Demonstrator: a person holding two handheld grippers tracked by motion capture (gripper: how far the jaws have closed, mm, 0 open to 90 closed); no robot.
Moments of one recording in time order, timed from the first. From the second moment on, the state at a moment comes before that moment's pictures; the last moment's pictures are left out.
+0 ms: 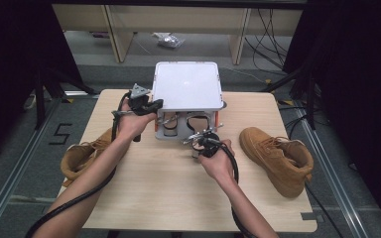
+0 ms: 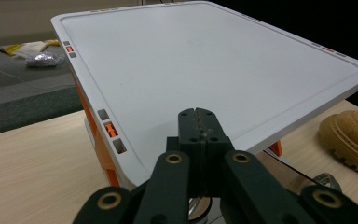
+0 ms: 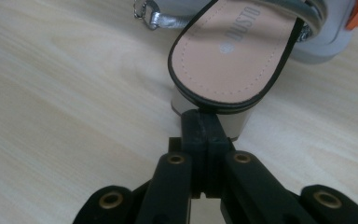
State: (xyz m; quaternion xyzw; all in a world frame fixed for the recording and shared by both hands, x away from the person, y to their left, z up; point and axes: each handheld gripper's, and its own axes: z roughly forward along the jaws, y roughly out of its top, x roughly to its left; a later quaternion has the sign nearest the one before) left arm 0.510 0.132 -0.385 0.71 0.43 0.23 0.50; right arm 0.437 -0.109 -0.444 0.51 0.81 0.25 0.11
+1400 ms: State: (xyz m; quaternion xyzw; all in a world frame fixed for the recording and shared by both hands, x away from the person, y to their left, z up) left arm 0.509 0.133 -0.385 0.71 0.43 0.23 0.50; right arm 0.480 -0.109 -0.450 0.54 0.78 0.26 0.20
